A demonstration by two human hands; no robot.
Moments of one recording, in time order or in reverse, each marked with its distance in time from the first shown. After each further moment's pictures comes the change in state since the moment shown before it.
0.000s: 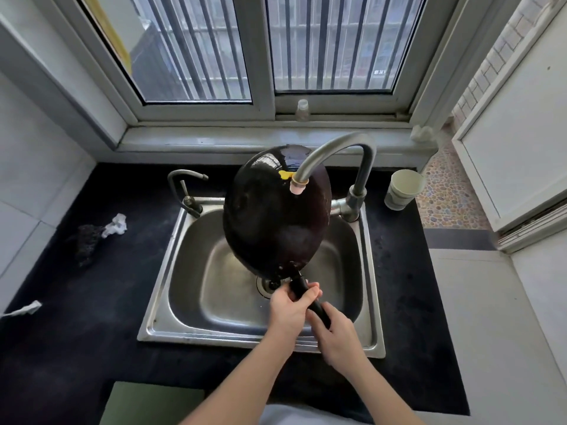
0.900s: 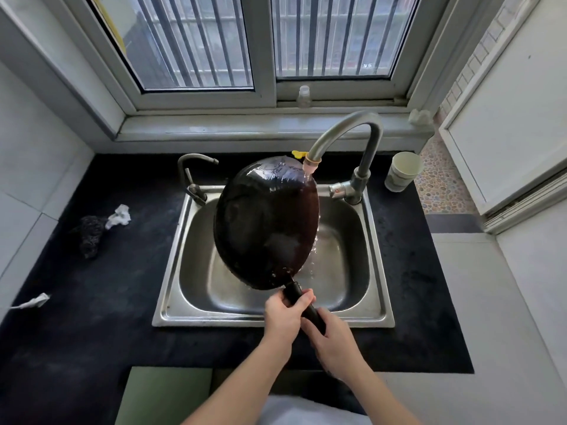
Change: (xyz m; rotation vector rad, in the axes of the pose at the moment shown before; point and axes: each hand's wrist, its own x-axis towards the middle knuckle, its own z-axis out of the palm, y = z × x) left_hand -0.020 -0.030 -0.054 0.055 0.014 -0.050; right_hand -0.049 -0.010 0.045 -0.085 -0.040 0.082
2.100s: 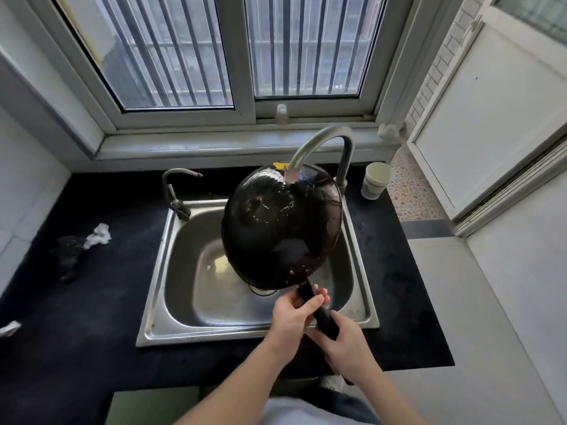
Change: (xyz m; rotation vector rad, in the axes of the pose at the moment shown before) left_hand -0.015 0.012 0.019 -0.211 -0.371 0.008; right_hand -0.023 -0.001 -0.035 0.073 0.138 -0.054
